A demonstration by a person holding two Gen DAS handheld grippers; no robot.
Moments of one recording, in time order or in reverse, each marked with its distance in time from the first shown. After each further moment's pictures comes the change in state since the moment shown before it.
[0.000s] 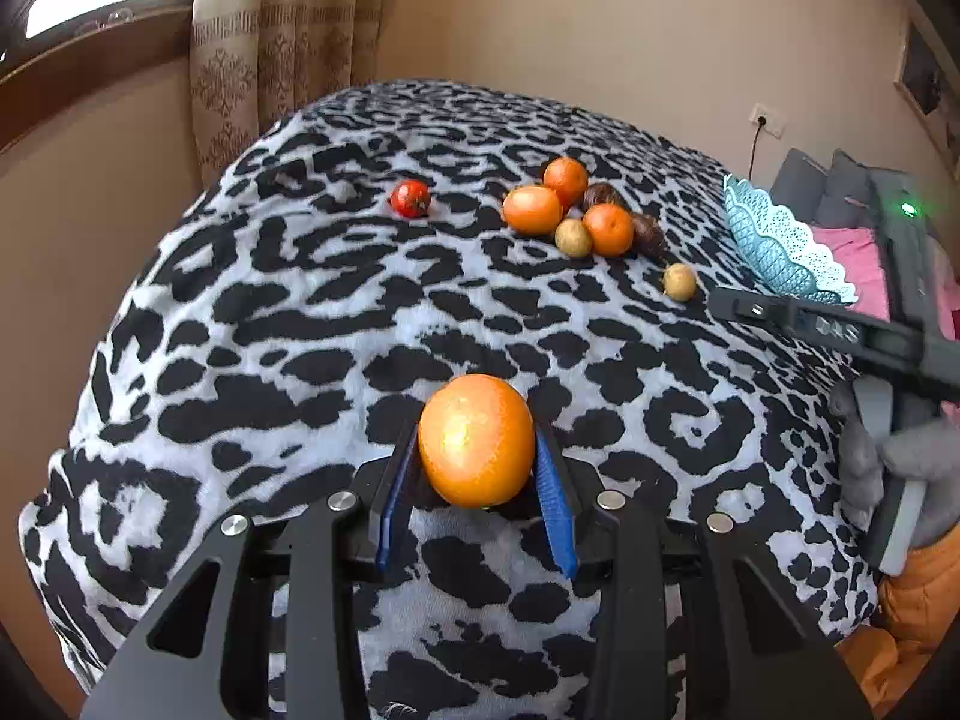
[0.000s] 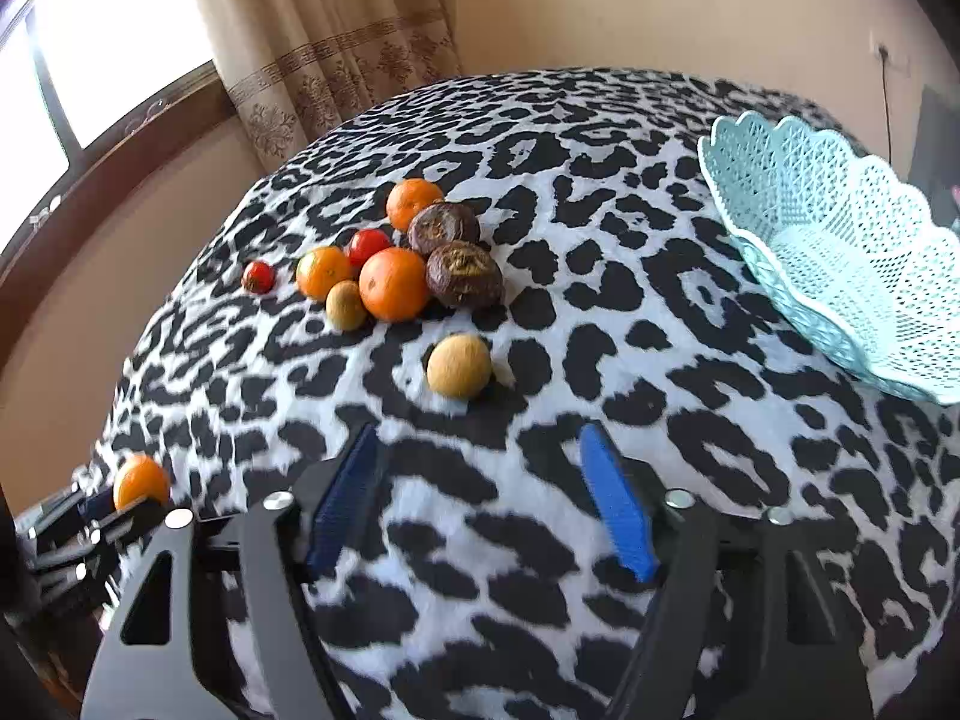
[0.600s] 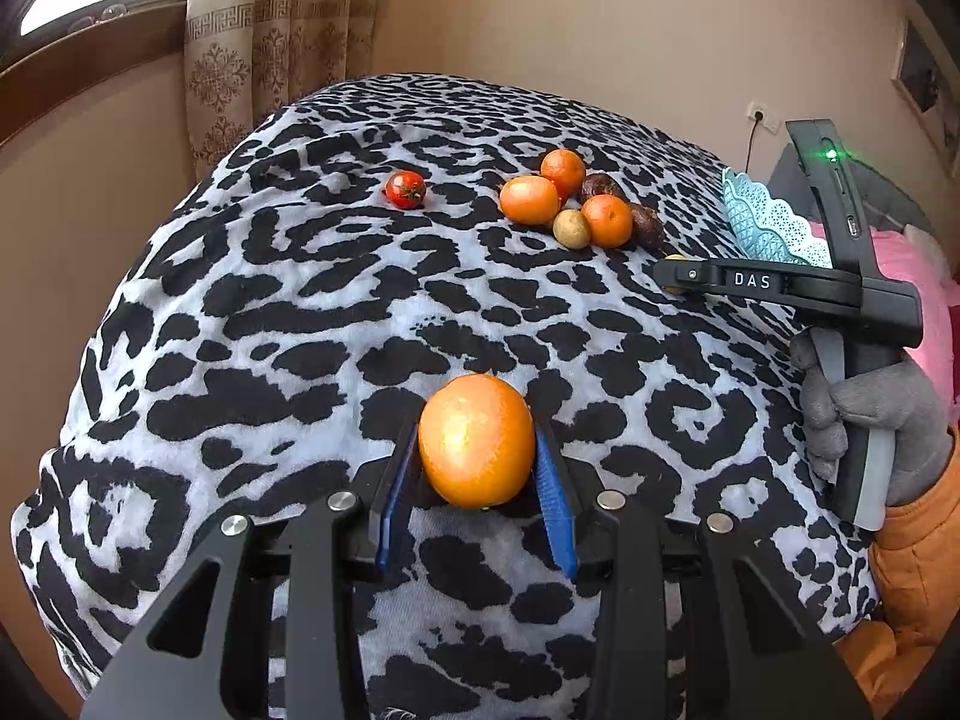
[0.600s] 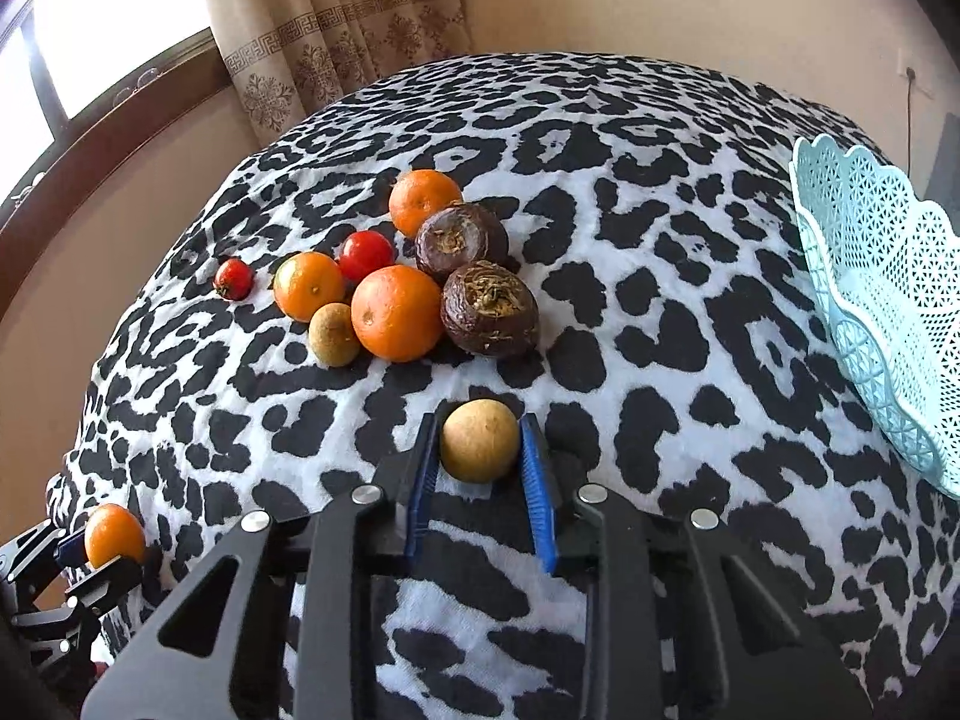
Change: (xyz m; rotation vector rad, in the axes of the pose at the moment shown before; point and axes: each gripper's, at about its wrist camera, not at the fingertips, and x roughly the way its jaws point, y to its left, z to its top) left arm 0.010 0.001 -0.001 0.003 0.021 -0.011; right arm 0.044 0.021 0.027 -0.066 0.044 -0.037
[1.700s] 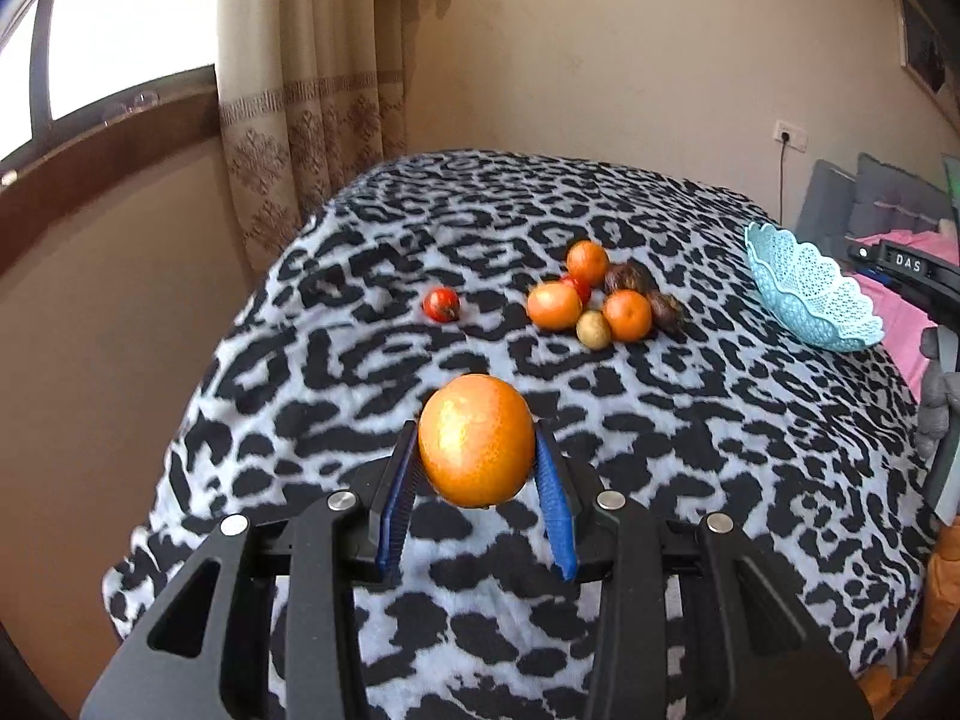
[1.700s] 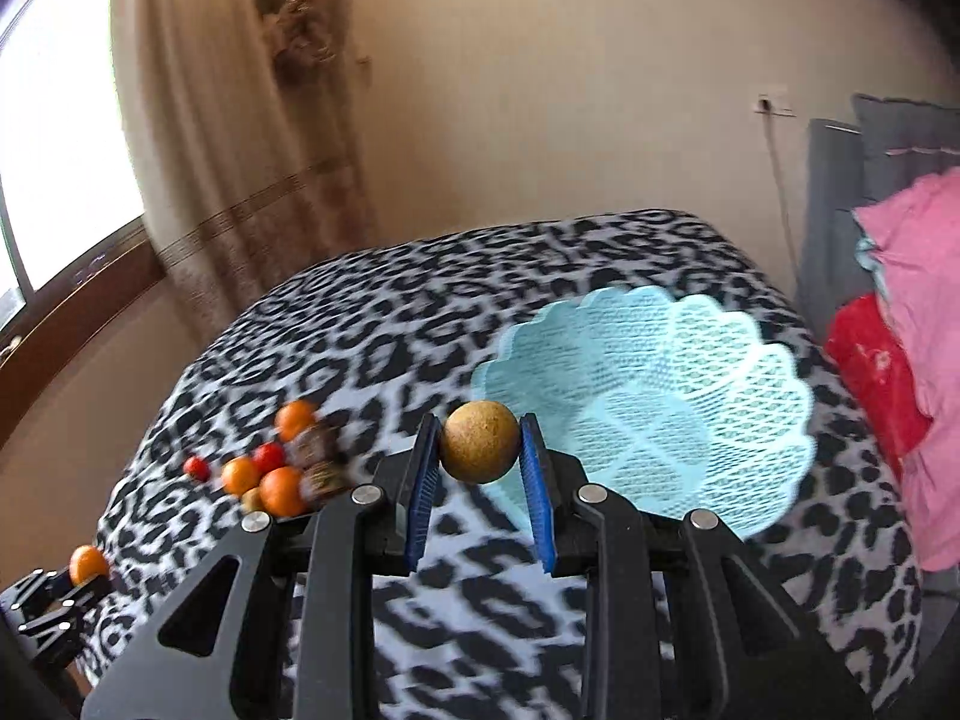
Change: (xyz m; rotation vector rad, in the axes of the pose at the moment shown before) left arm -0.035 -0.022 0.040 0.056 -0.135 0.162; right arm -0.131 -0.099 0.007 0.204 -0.369 -0.153
